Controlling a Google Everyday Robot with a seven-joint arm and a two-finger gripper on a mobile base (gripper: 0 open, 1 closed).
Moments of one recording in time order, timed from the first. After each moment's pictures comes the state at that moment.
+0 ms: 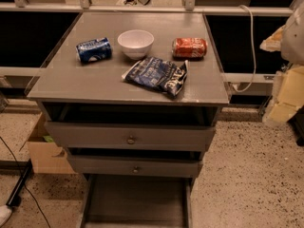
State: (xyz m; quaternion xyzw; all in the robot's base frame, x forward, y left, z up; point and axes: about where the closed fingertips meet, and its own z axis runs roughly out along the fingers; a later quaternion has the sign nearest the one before) arm 0.438 -0.217 0.976 -0.60 0.78 -0.03 0.16
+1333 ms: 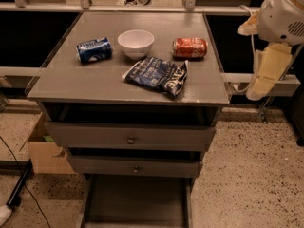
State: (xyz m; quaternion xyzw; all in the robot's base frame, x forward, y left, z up) arm 0.499 -0.201 0.978 -0.65 0.74 -0.02 0.17
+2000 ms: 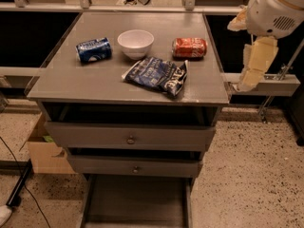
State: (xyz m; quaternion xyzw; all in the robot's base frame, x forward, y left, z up) arm 0.529 -0.192 0.973 -0.67 0.72 -0.02 0.17
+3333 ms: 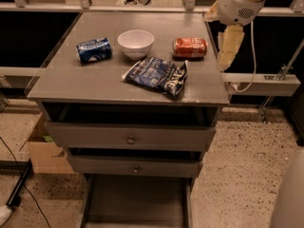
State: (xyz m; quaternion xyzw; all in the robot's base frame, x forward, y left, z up) arm 0.631 -0.164 0.951 -0.72 0.67 -0.02 0.18
